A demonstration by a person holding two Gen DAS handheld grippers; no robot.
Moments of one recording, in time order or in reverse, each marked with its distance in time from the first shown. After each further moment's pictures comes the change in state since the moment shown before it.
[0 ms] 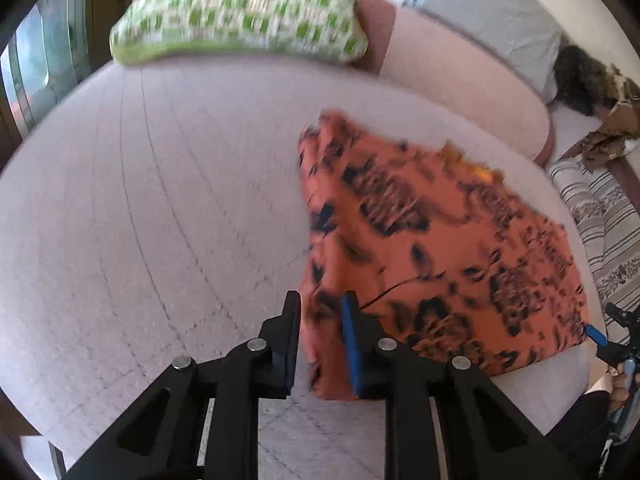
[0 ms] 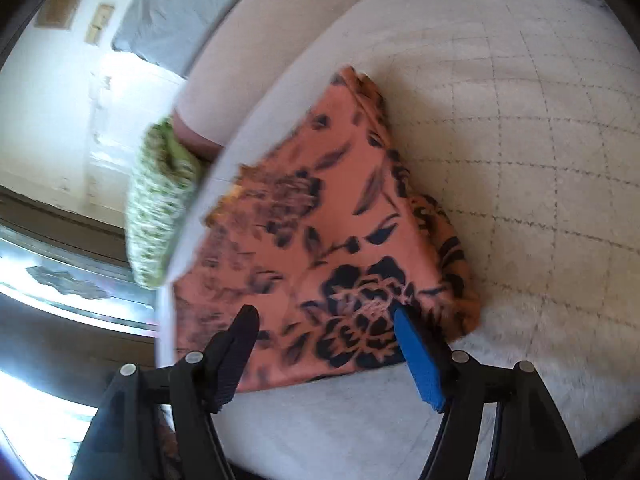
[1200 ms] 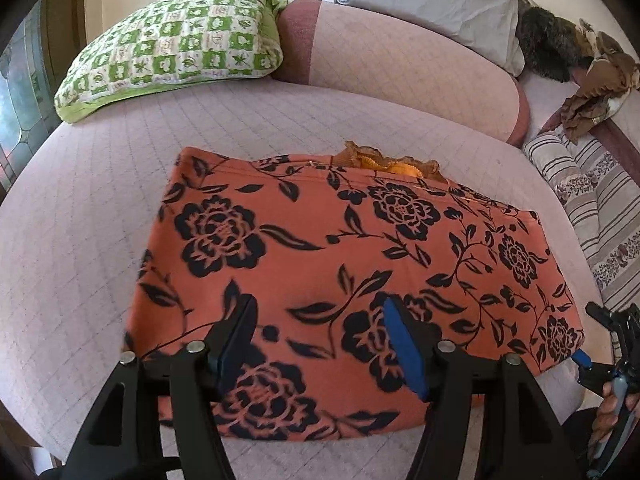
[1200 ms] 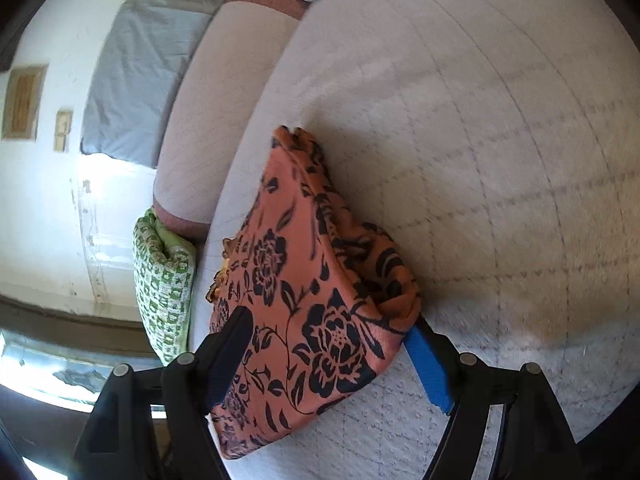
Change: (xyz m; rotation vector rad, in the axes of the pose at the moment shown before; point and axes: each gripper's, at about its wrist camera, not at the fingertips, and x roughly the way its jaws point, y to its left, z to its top) left arm 0.035 -0.135 0.010 0.110 0.002 0.022; right arm 0.001 -0.038 -0.001 0.270 -0.144 -0.049
